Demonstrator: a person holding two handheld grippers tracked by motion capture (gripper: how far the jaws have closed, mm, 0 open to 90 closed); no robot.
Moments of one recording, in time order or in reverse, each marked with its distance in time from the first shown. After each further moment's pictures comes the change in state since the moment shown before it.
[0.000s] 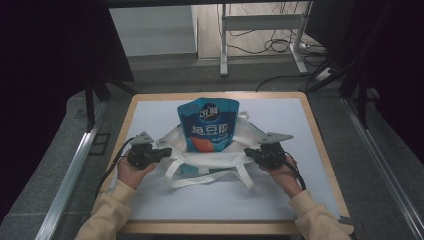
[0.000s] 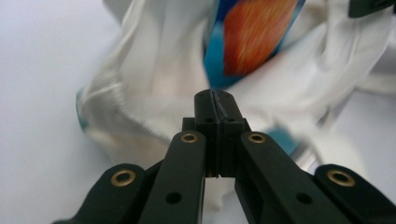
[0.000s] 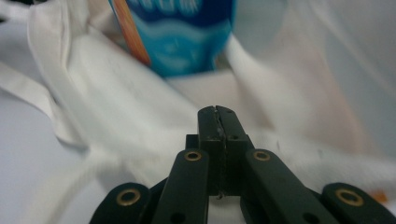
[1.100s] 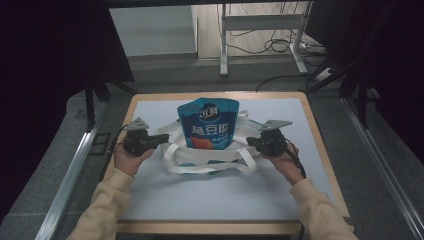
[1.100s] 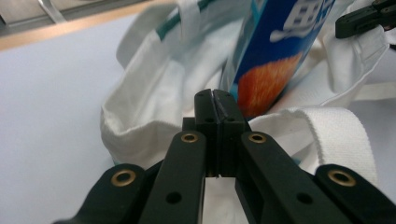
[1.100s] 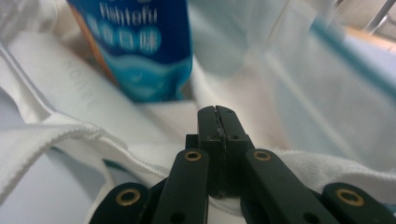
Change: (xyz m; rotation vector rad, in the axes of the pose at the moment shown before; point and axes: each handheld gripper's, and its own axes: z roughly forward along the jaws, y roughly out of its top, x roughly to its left) left arm 0.016 0.022 -0.007 -0.049 0.005 -0.014; right arm -0.019 0.028 0.001 0.043 -0.047 -0.024
